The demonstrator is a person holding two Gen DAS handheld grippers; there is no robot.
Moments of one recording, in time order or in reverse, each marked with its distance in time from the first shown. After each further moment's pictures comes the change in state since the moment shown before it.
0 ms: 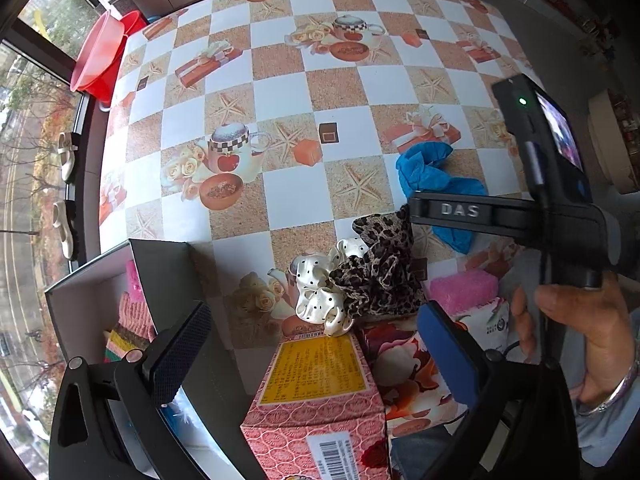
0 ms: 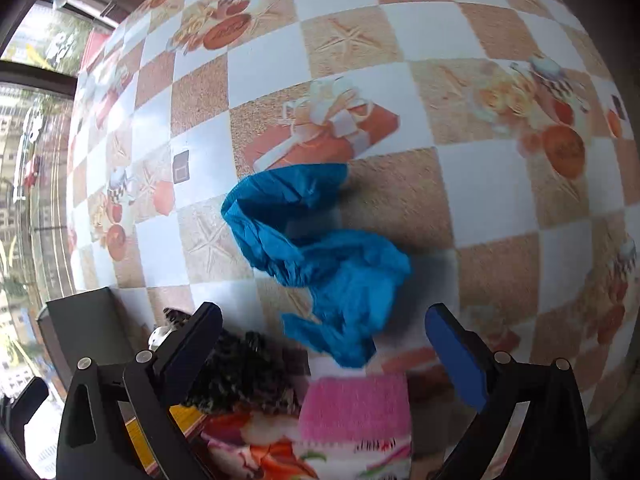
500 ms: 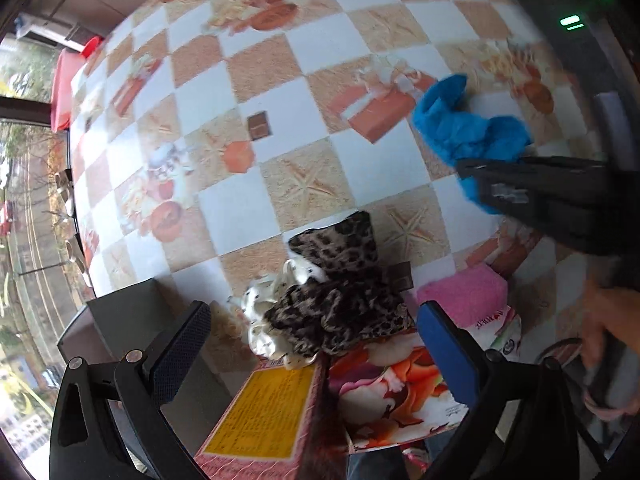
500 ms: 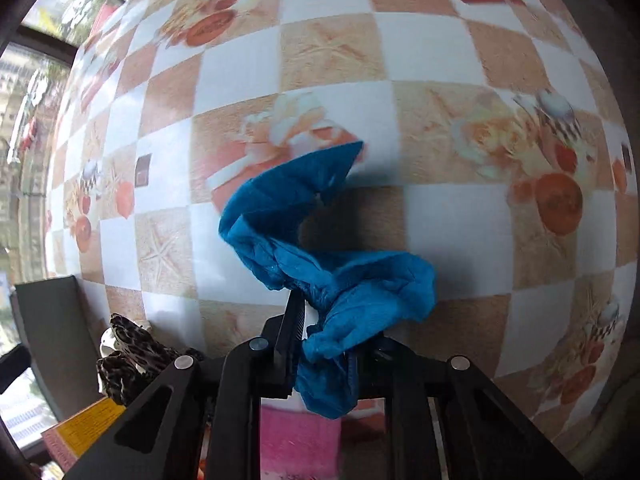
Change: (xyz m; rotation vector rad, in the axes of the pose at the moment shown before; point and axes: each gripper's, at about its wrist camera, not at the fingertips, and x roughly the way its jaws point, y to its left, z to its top) left arm 0.061 -0.080 0.035 0.190 0.146 0.126; right arm -0.008 -0.053 0.016 -0.049 -0.022 -0.009
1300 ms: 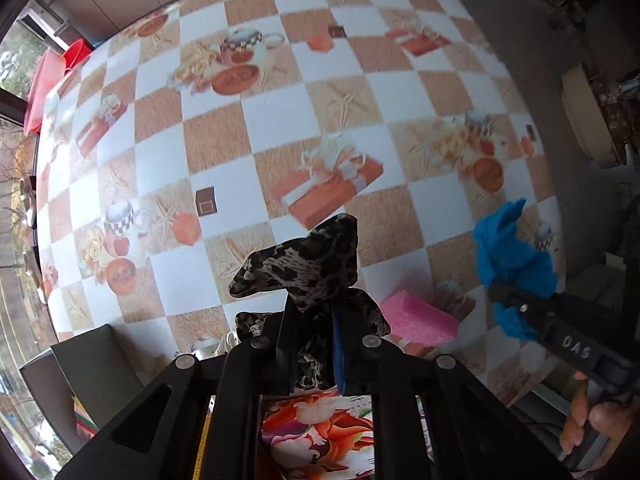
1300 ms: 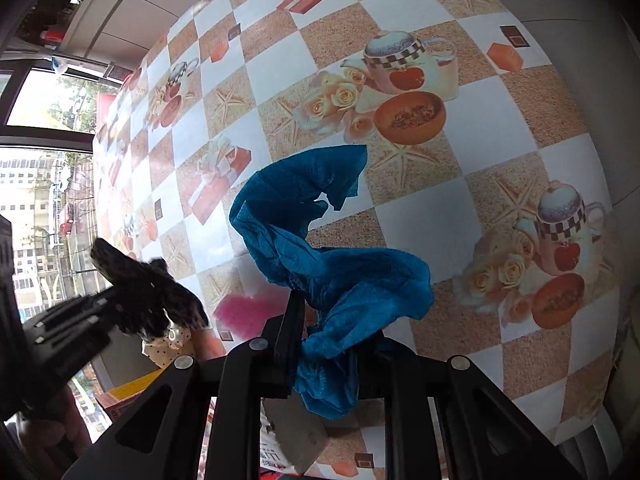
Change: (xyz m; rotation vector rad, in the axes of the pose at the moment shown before) left arm -0.043 0.001 0.031 -0.079 -0.168 -0.209; right arm -0.060 -0.090 -0.061 0.210 -0.067 0.185
